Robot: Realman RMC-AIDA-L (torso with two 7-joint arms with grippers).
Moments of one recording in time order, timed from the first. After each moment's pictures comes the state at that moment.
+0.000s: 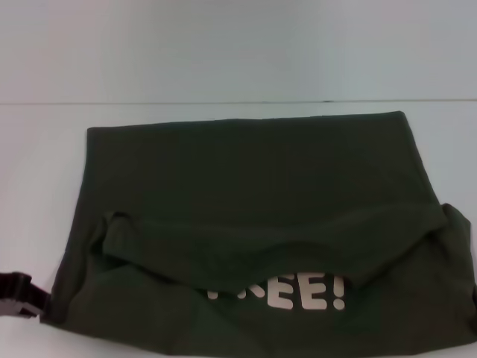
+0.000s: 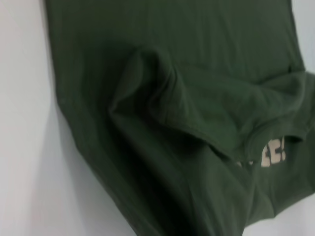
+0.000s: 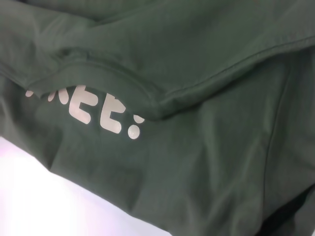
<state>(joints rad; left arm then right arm) -0.49 -1.89 0.70 0.89 2.40 1.89 -2.51 0.61 1.93 -0.74 -0.89 -2.64 -1.85 2.43</state>
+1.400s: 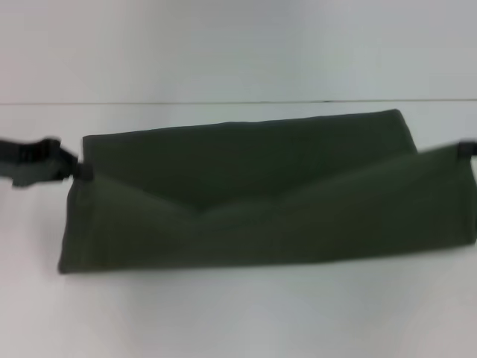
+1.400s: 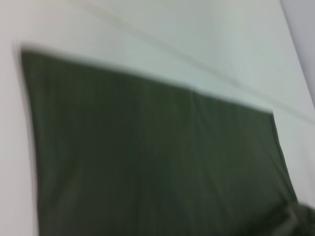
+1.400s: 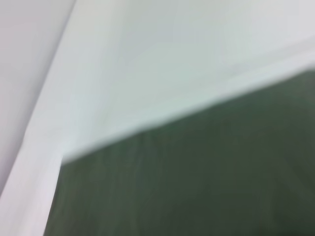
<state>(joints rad) -0.70 -1.87 0.50 0.76 2.44 1.62 -2.56 0.67 1.87 -0.46 -0.76 -2.36 -1.52 2.43</state>
